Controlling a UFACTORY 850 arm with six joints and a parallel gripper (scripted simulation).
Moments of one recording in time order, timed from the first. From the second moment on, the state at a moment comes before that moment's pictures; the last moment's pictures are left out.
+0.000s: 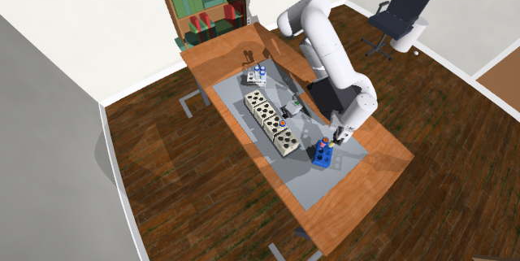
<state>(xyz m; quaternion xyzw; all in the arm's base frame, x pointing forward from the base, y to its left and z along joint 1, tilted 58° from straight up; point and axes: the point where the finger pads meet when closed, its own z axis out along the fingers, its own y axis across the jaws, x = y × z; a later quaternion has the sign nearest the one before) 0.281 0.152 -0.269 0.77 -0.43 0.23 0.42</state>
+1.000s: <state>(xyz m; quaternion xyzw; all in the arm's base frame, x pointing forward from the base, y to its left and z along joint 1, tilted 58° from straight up) 0.281 0.131 -0.283 0.77 -0.43 0.23 0.42</state>
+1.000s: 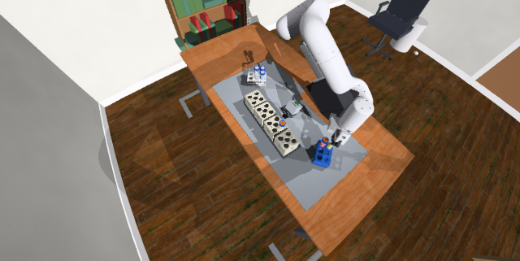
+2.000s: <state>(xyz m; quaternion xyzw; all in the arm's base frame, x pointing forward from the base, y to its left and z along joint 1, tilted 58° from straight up) 0.281 0.109 -0.297 0.77 -0.43 0.23 0.42</state>
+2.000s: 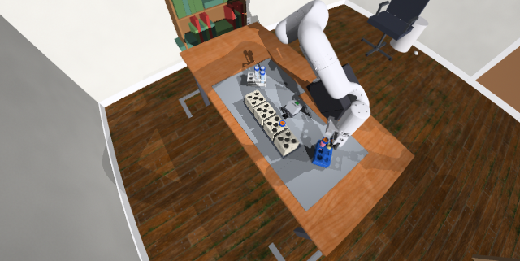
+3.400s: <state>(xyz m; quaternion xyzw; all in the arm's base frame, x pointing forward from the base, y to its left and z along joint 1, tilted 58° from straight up) 0.281 0.102 -0.301 0.77 -0.43 0.23 0.42</state>
